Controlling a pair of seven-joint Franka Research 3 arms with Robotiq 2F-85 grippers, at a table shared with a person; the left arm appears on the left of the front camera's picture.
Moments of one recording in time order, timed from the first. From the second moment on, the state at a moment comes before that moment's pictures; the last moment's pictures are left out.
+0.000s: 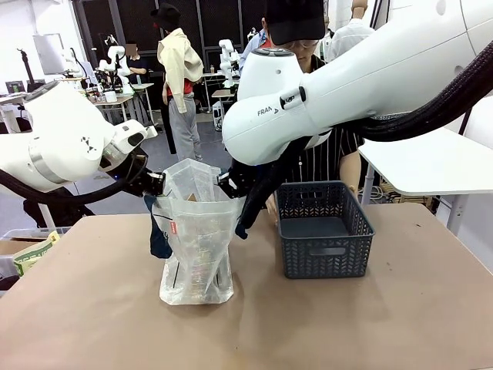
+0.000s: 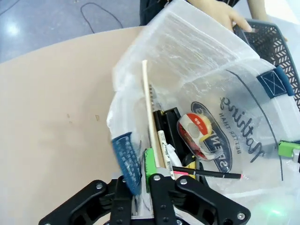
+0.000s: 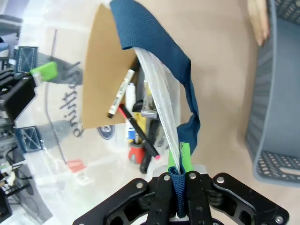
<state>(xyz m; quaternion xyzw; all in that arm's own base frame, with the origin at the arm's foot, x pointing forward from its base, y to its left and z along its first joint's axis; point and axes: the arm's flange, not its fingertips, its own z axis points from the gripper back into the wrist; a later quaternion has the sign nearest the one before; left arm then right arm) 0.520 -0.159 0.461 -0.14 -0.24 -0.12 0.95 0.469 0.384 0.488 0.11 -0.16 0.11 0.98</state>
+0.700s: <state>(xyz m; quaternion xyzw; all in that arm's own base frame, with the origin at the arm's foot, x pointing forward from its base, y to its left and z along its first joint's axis) 0.510 -0.174 0.467 -0.29 -0.29 -0.14 0.90 0.479 0.430 0.488 0.08 -0.19 0.17 0.96</state>
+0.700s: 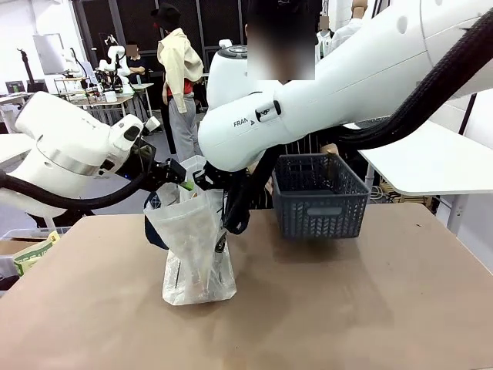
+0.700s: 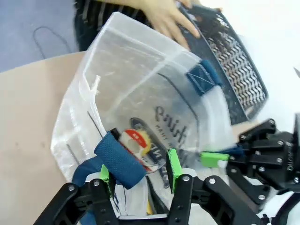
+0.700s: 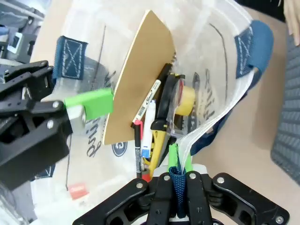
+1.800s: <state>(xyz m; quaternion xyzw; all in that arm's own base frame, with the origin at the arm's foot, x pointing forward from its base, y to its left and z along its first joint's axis) 0.512 -0.147 0.441 -0.47 -0.28 -0.20 0.82 0.483 0.479 0.479 0.07 -0.18 0.23 0.95</state>
